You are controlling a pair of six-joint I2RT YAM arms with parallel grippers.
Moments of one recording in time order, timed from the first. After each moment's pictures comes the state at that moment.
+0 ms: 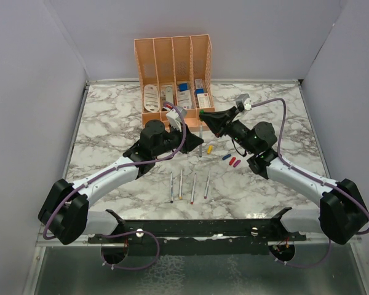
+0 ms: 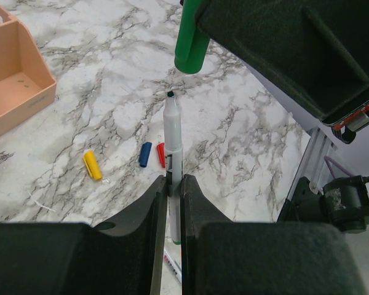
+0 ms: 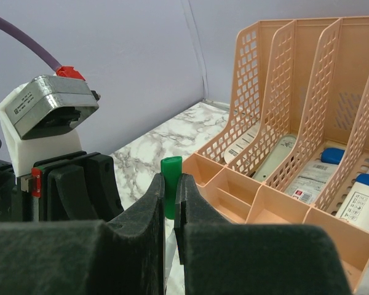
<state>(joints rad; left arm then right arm) -0.67 1.29 0.79 0.32 0.36 -0.46 0.59 1.27 0.73 0.81 -0.26 0.26</state>
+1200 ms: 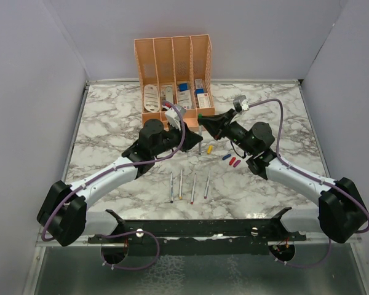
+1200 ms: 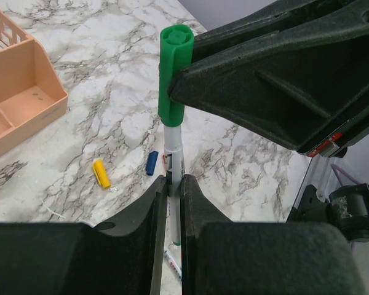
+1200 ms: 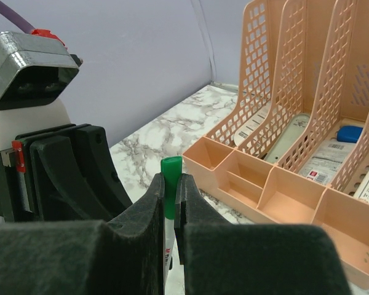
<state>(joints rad) -0.67 1.28 0.81 0.32 0.33 -0.44 0.59 1.28 0.72 0.78 -0.27 0.31</state>
